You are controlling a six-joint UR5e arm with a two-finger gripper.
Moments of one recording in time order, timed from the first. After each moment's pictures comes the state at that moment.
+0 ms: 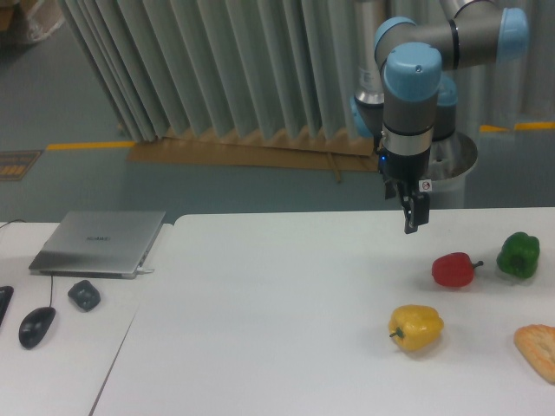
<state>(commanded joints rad) 2.28 -1.64 -1.58 -1.52 1.48 1.32</state>
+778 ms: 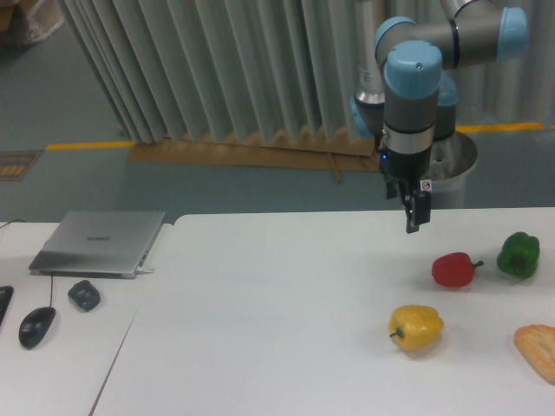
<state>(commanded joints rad) 2.30 -1.63 -1.60 -1.50 1.48 1.32</state>
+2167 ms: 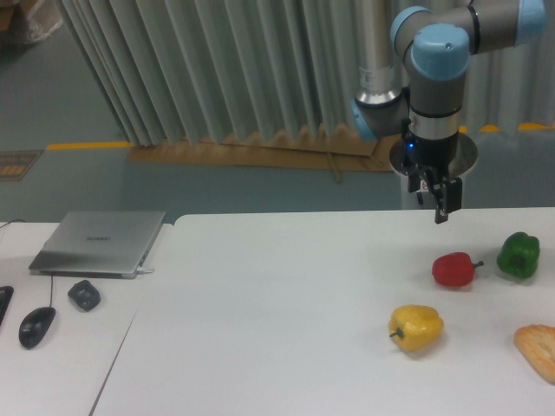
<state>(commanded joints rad) 2.36 -1.58 -1.63 -1.48 1.50 1.31</state>
